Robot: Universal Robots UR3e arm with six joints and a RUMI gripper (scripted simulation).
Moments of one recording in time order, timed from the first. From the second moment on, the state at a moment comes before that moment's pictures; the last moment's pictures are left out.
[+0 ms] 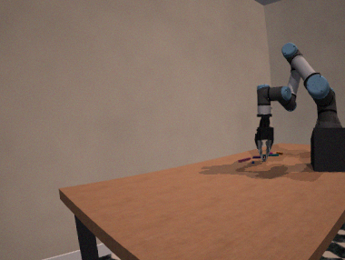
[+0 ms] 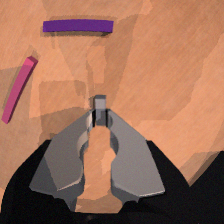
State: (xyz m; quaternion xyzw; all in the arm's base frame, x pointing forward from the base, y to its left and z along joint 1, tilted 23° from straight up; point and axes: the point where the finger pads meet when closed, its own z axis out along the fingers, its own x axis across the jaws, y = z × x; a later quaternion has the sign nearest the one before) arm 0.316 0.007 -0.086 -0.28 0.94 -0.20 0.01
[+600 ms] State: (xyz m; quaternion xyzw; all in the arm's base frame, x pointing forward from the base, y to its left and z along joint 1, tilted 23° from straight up) arm 0.317 0.012 -0.074 -0.28 0.94 -0.20 0.02
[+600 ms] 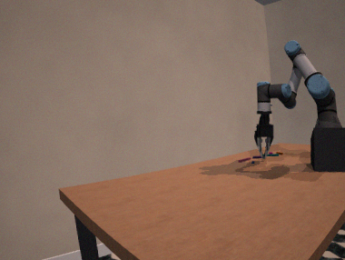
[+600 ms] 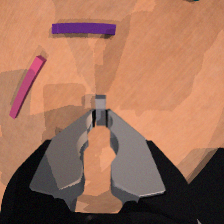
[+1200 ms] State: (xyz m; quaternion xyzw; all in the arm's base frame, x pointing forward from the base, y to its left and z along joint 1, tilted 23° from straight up) arm 0.316 0.029 -0.030 -0.28 0.94 -0.21 0.04
